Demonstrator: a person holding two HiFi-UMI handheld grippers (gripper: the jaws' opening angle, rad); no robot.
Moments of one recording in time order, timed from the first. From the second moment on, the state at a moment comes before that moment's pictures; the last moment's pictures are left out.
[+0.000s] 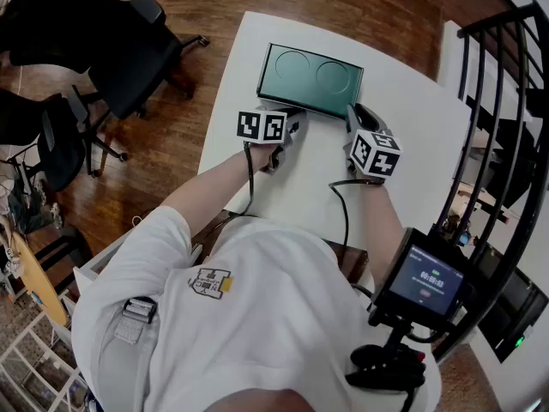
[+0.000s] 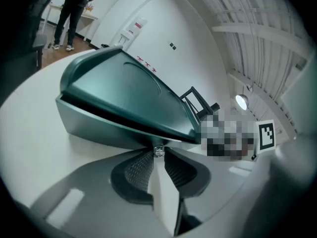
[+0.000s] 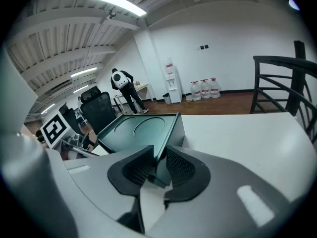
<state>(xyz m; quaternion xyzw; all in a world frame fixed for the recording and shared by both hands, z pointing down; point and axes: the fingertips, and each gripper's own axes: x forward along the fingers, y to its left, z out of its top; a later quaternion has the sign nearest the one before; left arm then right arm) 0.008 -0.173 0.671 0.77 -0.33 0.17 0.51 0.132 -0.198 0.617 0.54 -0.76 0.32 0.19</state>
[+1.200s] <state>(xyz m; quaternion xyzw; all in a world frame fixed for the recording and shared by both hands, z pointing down) -0.027 -0.021 0.644 0.78 -0.30 0.15 0.53 0.147 -0.110 0.588 0.52 -0.77 0.36 0.13</state>
